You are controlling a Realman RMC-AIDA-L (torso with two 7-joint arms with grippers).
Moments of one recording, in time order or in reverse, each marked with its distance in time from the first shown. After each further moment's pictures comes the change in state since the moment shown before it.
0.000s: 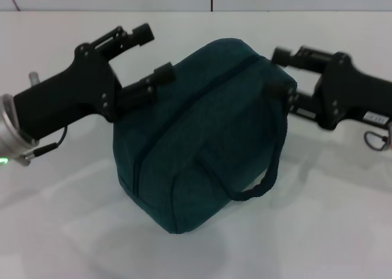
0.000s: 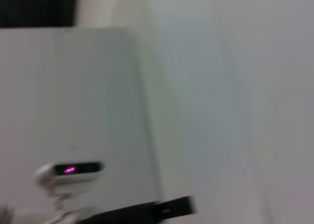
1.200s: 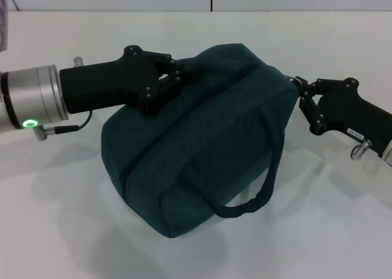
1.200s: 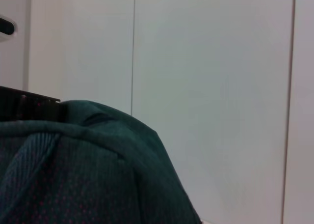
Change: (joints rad) left arm -0.107 0.007 0.061 0.175 0.239 -0.160 -0.318; right arm 0.007 0.085 -0.132 0.287 0.344 0.297 -0.502
